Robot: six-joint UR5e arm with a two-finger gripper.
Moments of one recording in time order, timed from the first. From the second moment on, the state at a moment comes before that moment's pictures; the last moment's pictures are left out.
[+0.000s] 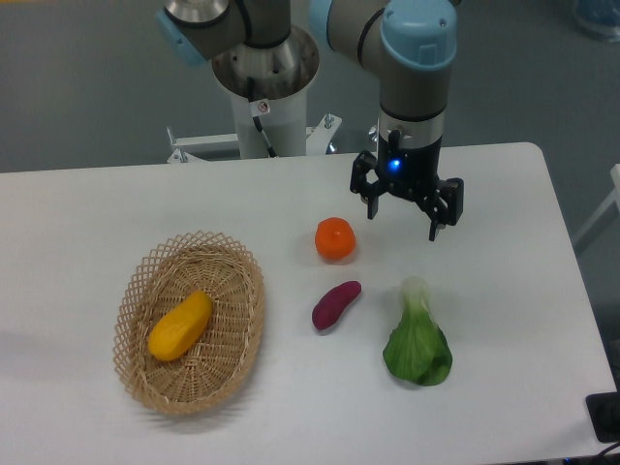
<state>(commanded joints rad) 2.61 -1.67 -1.74 -1.05 1.47 1.15</state>
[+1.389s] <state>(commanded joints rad) 2.45 -1.72 -1.77 -0.98 1.45 0.82</state>
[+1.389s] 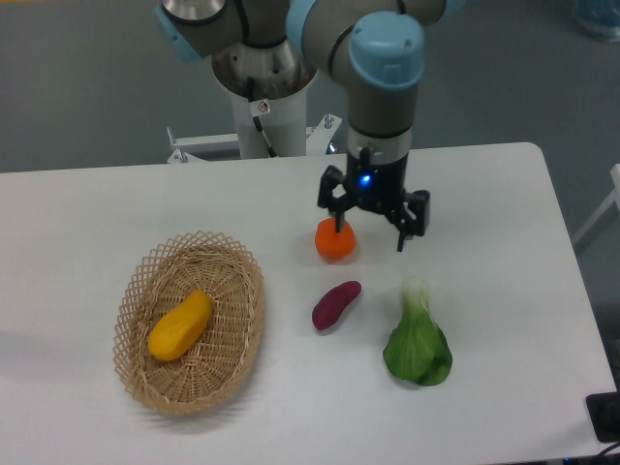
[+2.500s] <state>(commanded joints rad) 2.03 -1.91 -1.79 -0.84 1.44 0.51</state>
